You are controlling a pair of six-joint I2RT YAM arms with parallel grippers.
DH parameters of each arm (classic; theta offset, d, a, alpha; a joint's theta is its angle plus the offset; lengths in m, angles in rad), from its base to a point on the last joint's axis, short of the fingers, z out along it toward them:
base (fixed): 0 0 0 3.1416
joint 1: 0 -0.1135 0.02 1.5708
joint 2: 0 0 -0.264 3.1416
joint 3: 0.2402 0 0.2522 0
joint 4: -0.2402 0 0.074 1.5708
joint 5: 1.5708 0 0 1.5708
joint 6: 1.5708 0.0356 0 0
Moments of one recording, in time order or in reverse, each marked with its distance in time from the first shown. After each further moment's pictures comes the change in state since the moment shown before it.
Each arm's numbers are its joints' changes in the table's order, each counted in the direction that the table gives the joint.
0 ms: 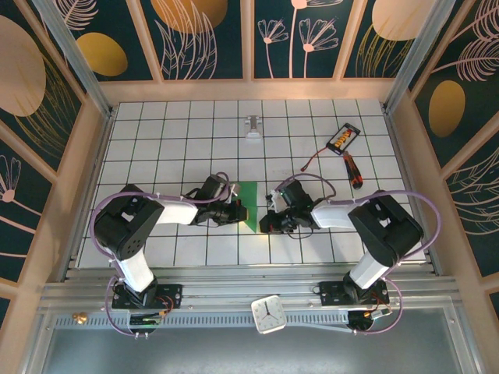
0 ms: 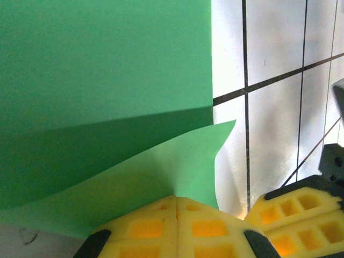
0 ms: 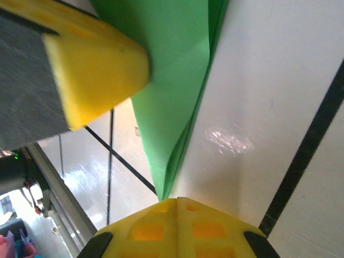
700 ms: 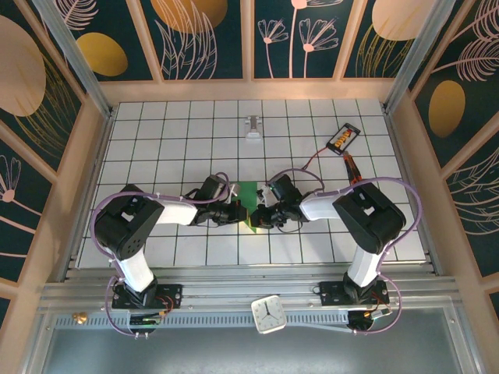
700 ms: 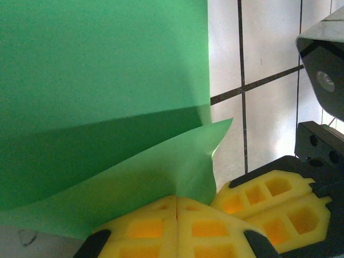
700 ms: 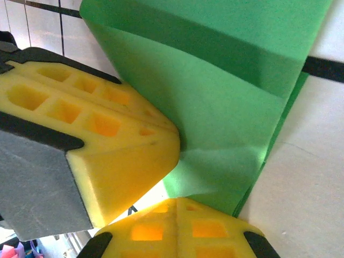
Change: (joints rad) left arm 0.000 0.000 -0.008 0.018 0.009 0.008; right arm -0.030 0.153 0.122 0.026 0.006 0.026
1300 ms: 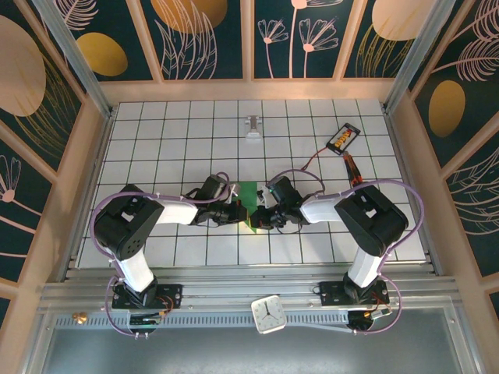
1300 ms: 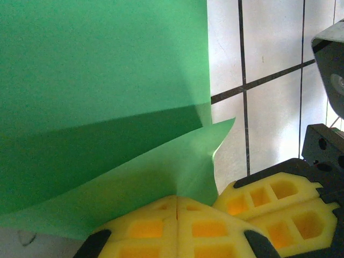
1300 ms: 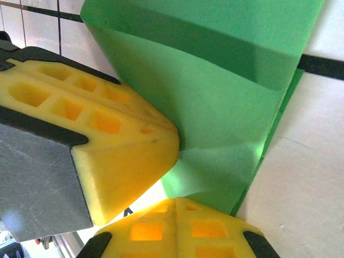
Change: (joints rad) left arm -0.002 -0.001 0.011 -0.025 -0.010 0.019; right arm -0.015 -0.023 -0.028 0.018 0.063 0.007
